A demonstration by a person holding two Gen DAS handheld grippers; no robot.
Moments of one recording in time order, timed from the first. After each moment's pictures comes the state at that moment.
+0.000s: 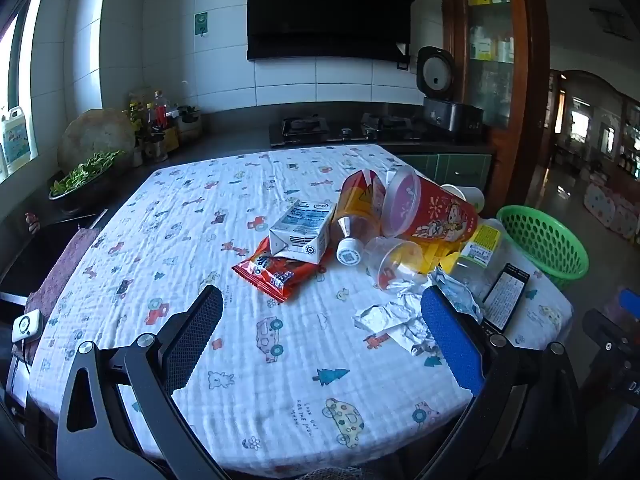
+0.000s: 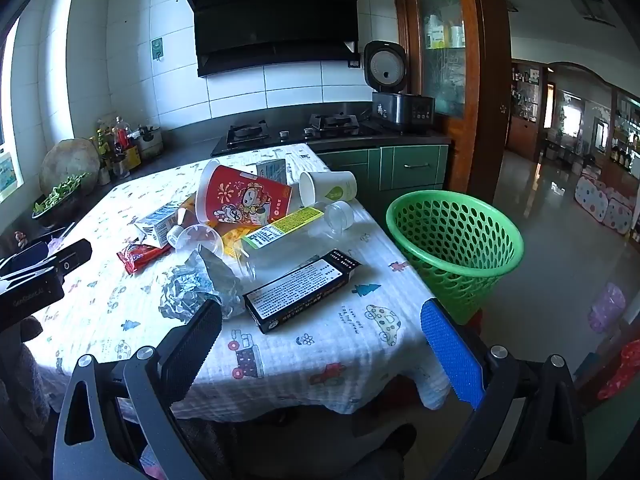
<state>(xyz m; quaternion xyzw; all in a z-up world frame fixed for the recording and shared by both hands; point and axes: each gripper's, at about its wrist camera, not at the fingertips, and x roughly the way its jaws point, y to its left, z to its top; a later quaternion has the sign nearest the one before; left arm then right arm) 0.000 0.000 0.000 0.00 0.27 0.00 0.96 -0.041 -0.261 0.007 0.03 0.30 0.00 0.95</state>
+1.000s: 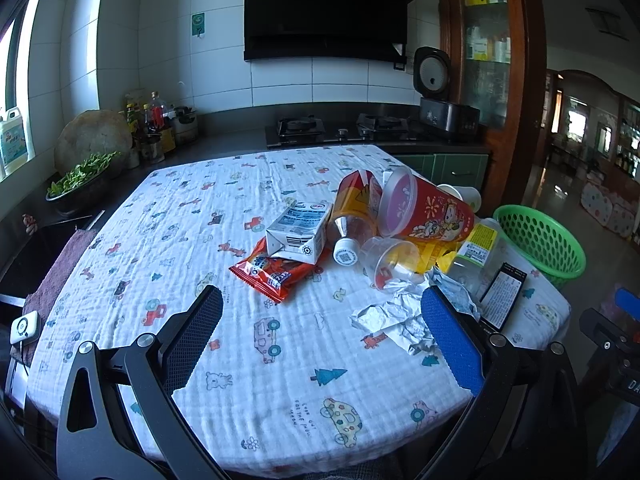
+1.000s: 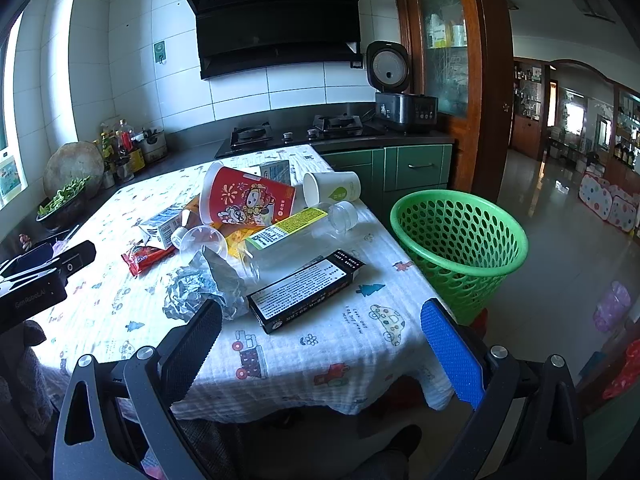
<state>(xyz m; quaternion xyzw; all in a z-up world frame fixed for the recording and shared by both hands) 0.000 0.000 0.002 0.00 0.27 -0.01 0.96 -0.038 -0.265 0.007 0.04 0.30 0.01 0.95</state>
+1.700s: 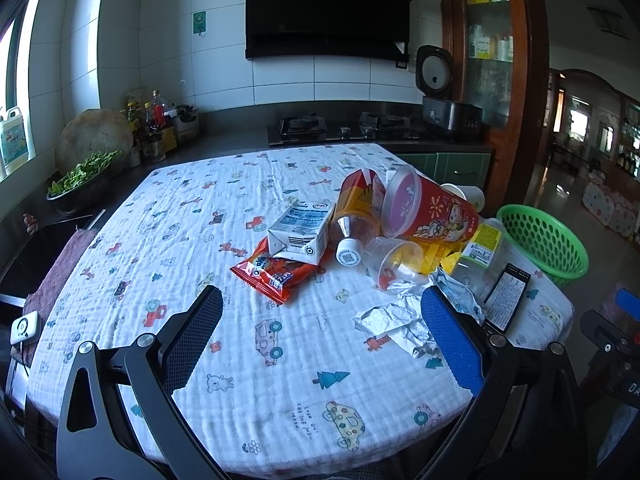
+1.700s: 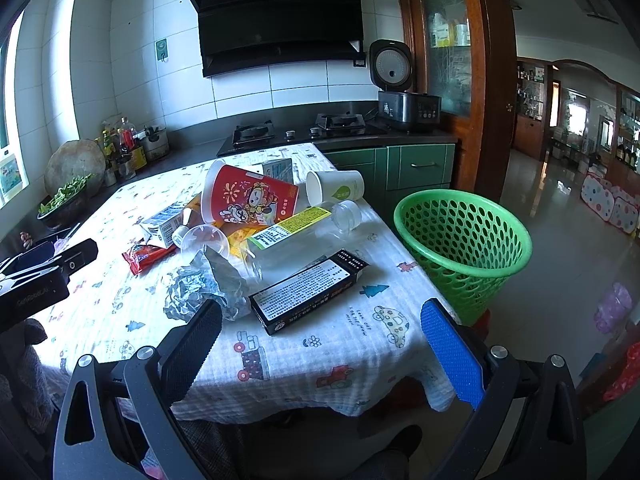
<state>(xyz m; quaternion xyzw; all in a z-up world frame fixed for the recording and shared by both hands) 0.004 0.000 -0.001 0.00 0.27 0.00 0.96 -0.035 -0.262 0.004 0.04 0.30 0.01 0.95</state>
